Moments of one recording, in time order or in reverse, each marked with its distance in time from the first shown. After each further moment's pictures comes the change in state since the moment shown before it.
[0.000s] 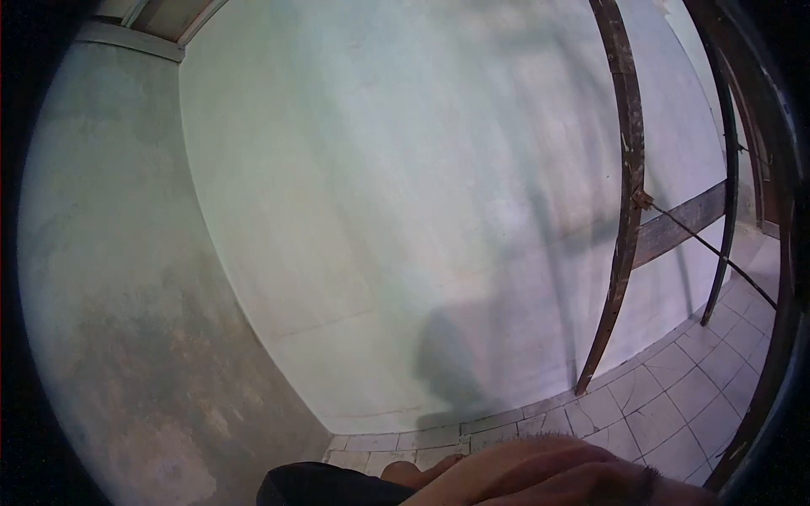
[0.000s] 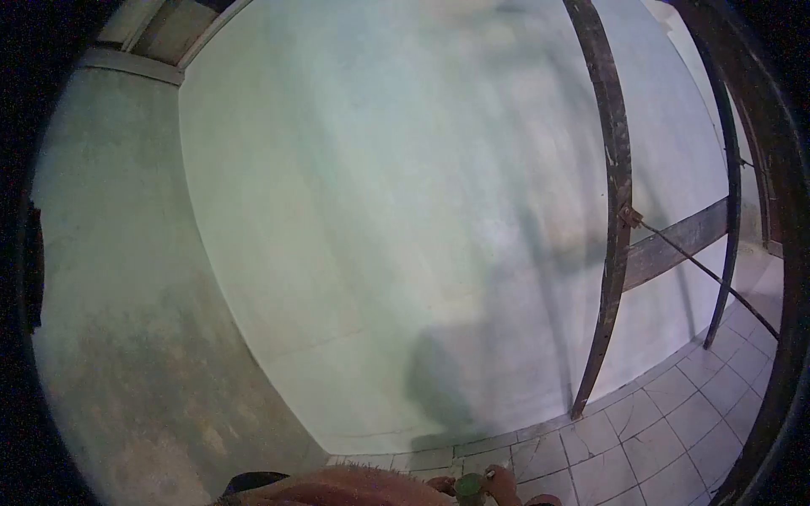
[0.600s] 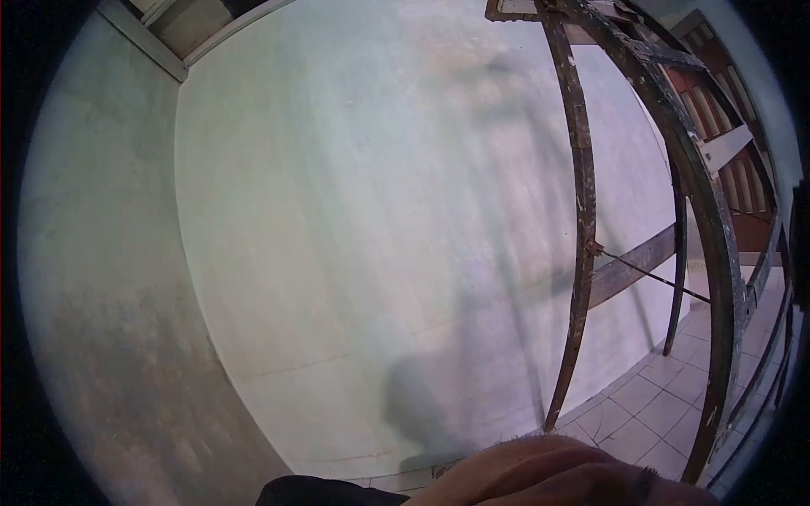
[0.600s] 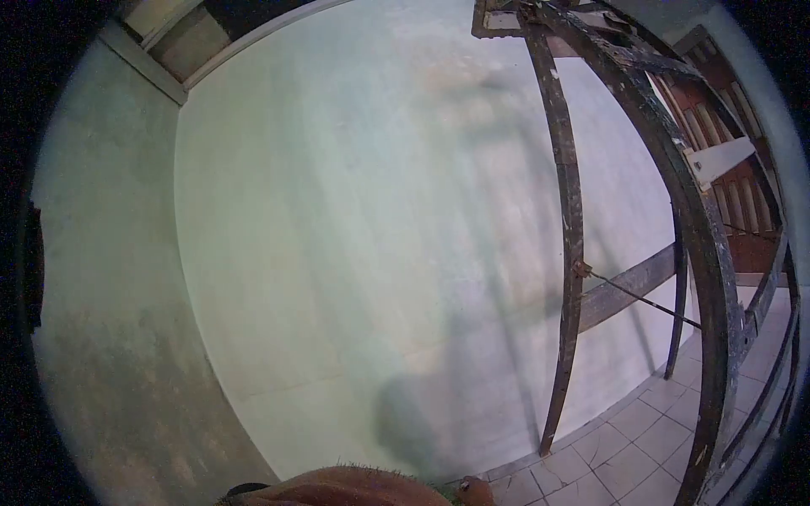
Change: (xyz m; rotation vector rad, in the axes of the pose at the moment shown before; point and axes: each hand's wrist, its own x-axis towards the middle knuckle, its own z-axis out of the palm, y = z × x) left_hand -0.010 0.066 -0.011 -0.217 0.176 0.352; right_hand 0.011 -0.068 -0.022 0.068 0.116 -0.074
